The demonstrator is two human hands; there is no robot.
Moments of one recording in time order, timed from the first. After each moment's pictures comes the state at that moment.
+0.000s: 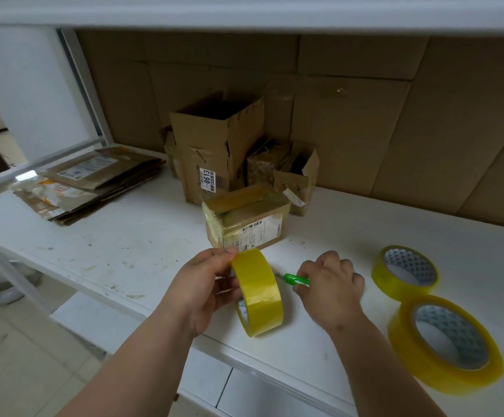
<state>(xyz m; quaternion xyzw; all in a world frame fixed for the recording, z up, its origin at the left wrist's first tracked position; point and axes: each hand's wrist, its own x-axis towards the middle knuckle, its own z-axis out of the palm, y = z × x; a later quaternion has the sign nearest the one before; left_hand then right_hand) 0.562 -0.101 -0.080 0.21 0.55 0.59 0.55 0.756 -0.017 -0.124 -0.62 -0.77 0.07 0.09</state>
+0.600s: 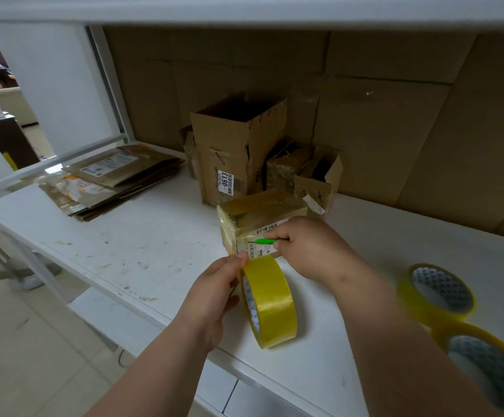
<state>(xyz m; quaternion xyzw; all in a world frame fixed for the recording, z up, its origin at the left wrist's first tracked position) 0.559 -0.092 -0.101 0.20 0.59 0.60 0.50 0.695 0.017 -0.030 -0.41 -0.88 0.21 0.10</state>
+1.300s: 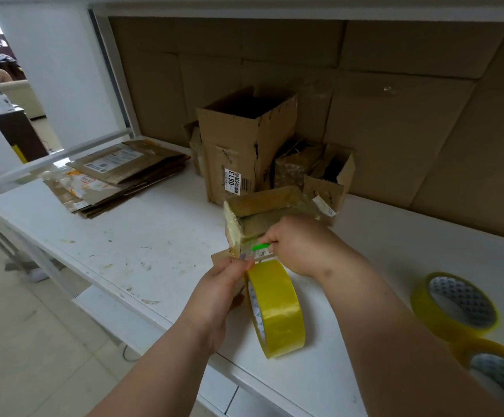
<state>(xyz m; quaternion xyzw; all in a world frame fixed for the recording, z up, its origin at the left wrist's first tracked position) 0.552 -0.086 -0.102 0.23 0.59 0.59 0.50 0.663 0.038 -0.037 -0.38 -0.91 0.16 0.04</state>
